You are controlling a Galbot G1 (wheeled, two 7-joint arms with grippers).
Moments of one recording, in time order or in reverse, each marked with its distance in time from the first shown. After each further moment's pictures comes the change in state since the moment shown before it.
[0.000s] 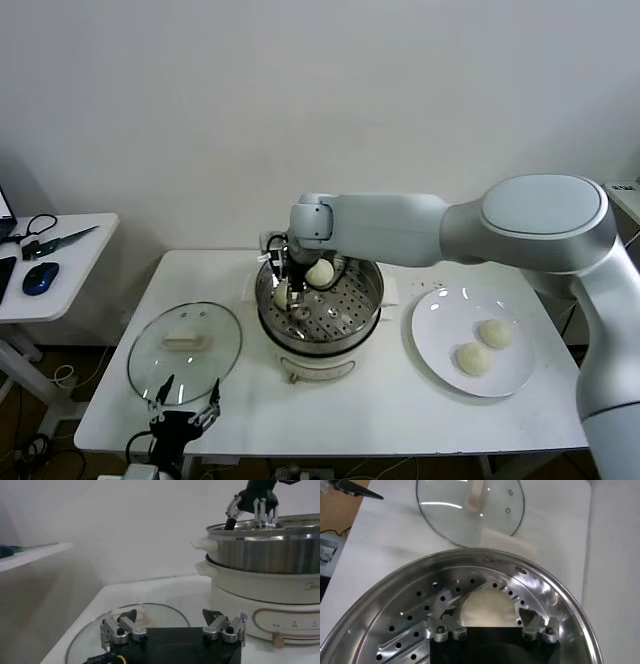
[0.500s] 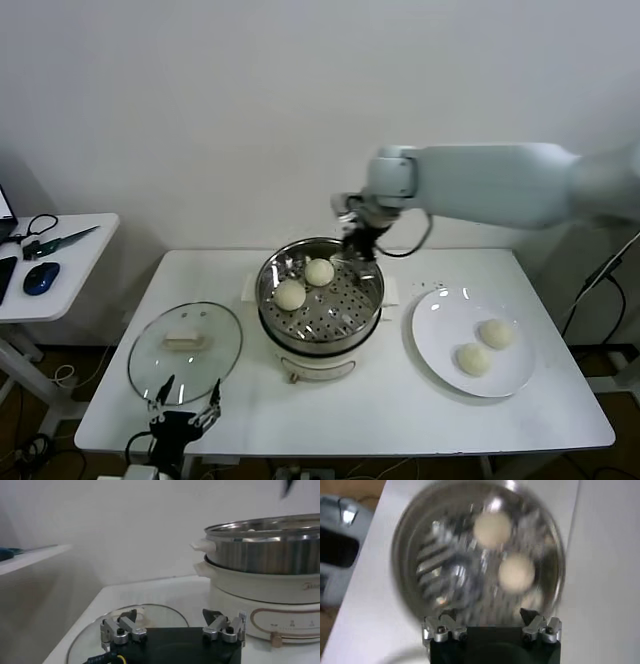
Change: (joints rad) left arm 0.010 0.006 0.001 -0.017 0.007 0.004 0.001; right arm 0.312 -0.439 -0.235 0.302 -0.103 0.129 -0.138
